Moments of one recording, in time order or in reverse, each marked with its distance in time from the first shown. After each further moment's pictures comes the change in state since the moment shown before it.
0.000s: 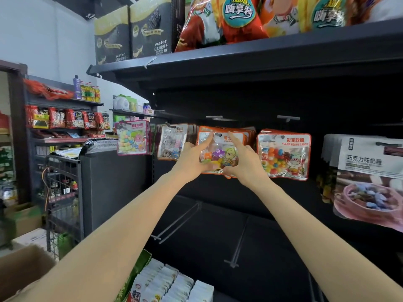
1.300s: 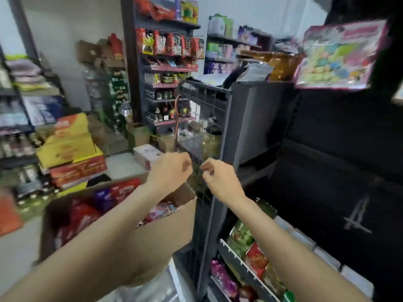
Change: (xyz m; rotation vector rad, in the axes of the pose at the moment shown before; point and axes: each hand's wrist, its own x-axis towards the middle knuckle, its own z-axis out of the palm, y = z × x) left_hand -0.207 -0.390 -0.161 0.452 0.072 -0.482; right_hand -0.024 -0.215 0.436 0.200 -0.524 -0.139
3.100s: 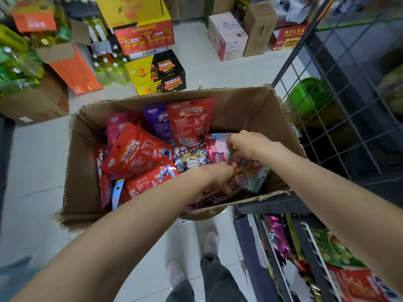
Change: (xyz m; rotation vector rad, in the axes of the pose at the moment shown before) left_hand -0.003 -0.218 0.224 -0.109 -1.041 -0.176; right_hand 0.179 0.058 0.299 -0.591 -1.084 -0.293
